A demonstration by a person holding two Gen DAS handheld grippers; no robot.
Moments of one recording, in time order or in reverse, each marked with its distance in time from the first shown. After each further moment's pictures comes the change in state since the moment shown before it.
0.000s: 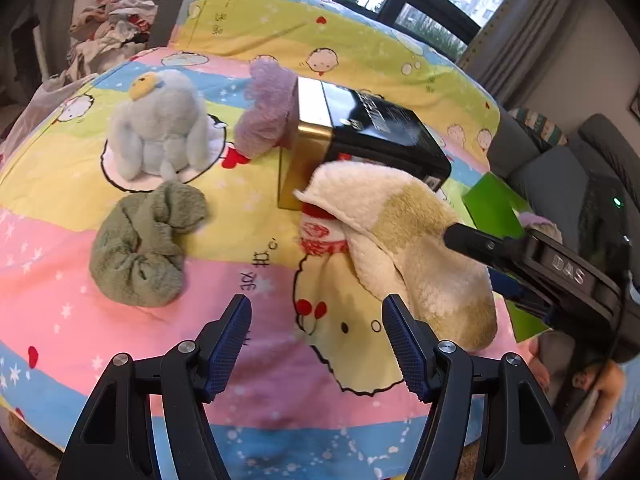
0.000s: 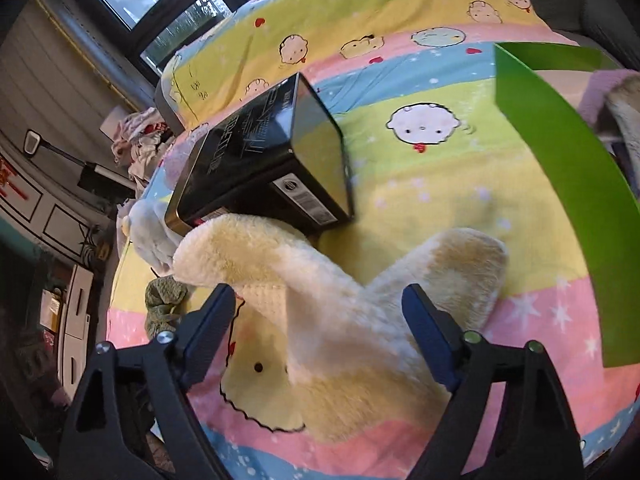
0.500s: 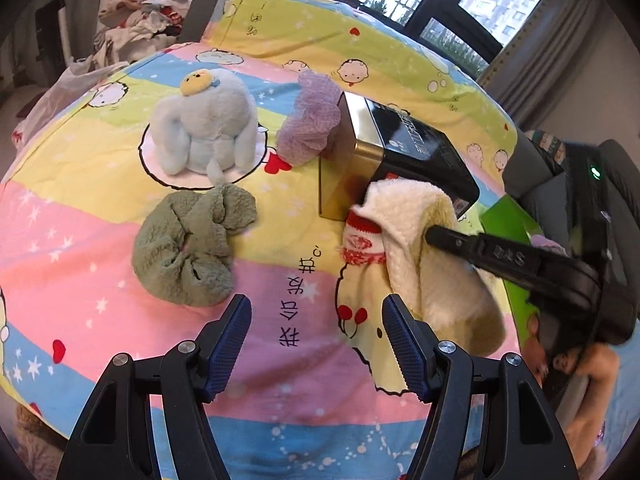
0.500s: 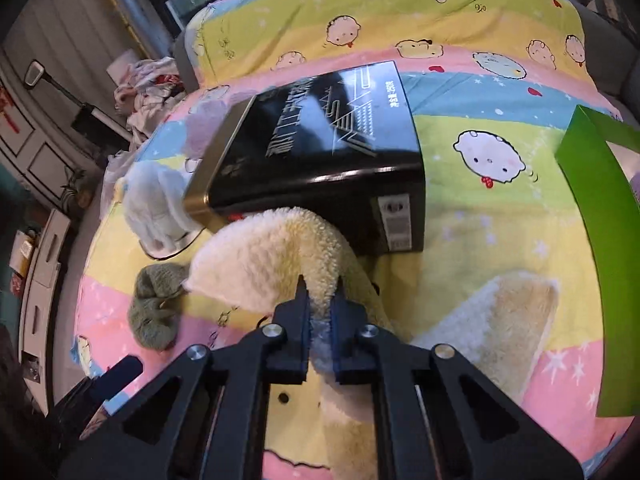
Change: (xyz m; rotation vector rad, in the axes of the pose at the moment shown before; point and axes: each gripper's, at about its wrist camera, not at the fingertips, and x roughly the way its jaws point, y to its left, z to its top) left arm -0.010 0.035 0.002 -0.069 -0.012 0.018; right arm 0.029 0.054 0.010 -0.195 0.048 -0.038
